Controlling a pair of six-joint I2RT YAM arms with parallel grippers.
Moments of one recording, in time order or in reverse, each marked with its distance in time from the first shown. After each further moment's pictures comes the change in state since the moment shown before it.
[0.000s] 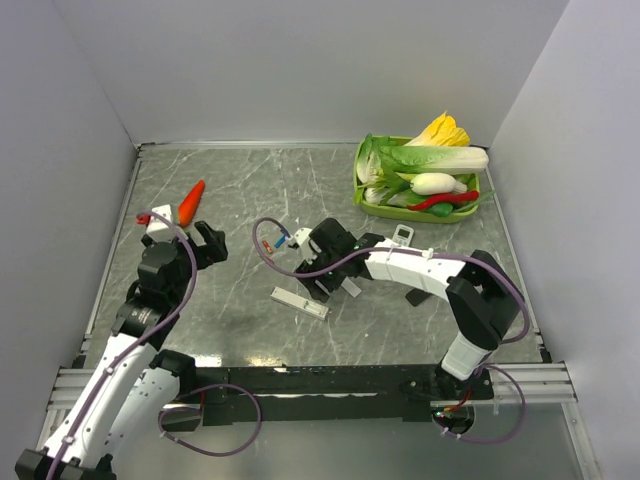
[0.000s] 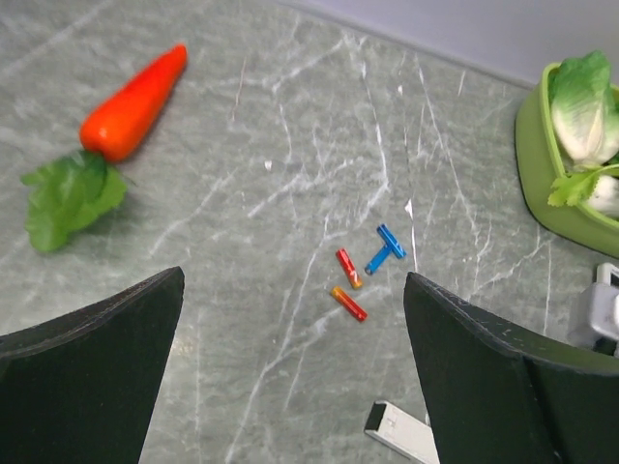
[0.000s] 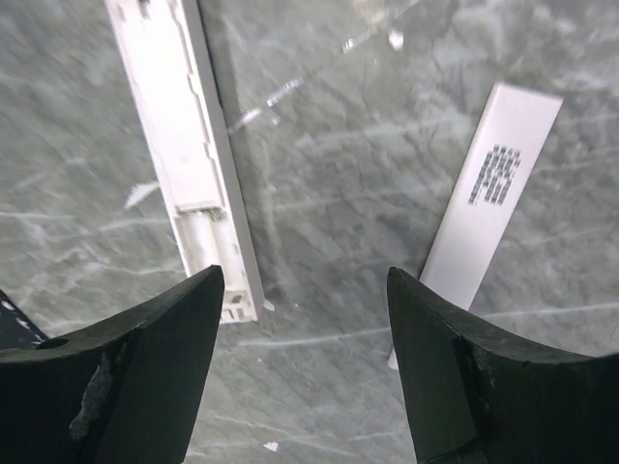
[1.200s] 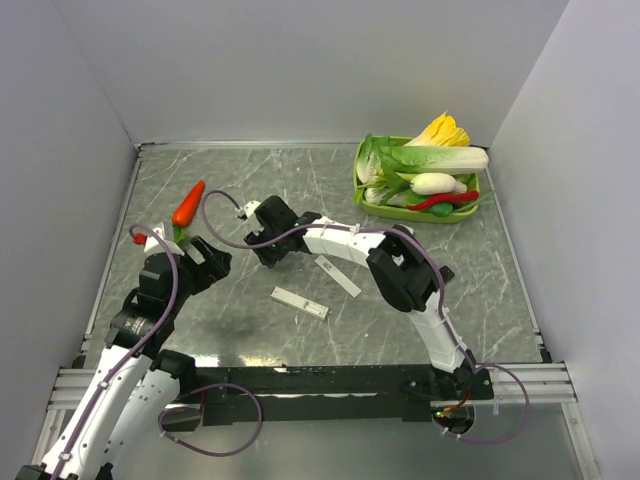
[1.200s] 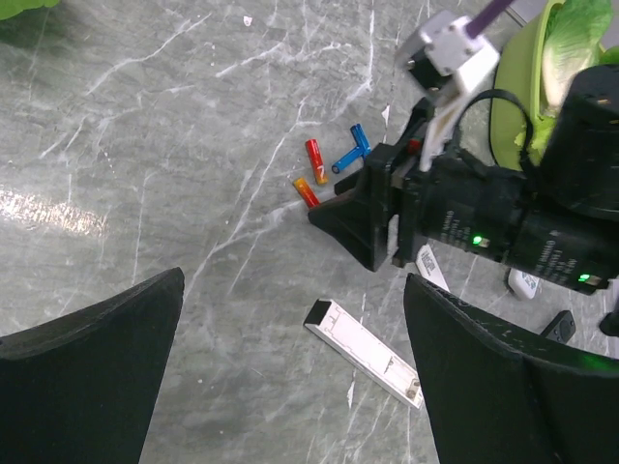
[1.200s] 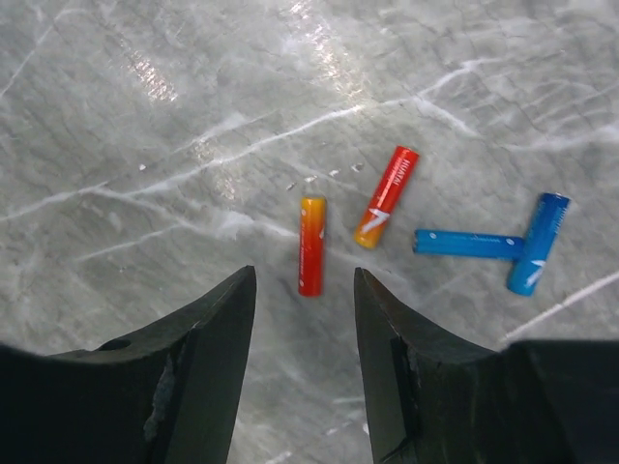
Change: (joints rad) left arm 0.000 -0.060 0.001 -0.294 0.111 -0.338; right arm 0.044 0.547 0.628 0.085 0.037 0.078
